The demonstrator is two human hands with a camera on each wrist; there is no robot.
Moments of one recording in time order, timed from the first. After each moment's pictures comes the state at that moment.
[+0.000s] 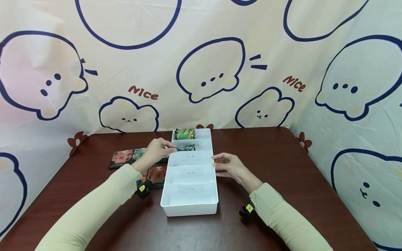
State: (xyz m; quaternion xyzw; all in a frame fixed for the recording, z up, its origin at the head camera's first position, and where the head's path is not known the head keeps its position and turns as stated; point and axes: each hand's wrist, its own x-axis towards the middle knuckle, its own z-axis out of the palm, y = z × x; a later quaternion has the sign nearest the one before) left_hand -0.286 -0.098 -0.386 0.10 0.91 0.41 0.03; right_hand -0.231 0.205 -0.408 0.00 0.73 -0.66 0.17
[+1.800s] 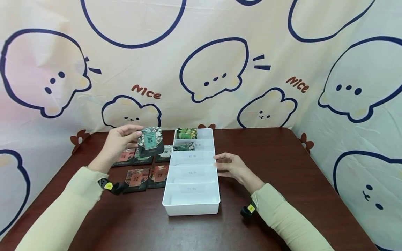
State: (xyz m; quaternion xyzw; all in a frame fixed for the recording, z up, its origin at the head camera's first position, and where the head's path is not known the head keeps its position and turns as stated) left_hand -0.263 -0.194 -0.332 0.10 0.79 0.61 -0.04; right_hand -0.230 0.203 -0.407 0.00 0.73 -0.66 0.17
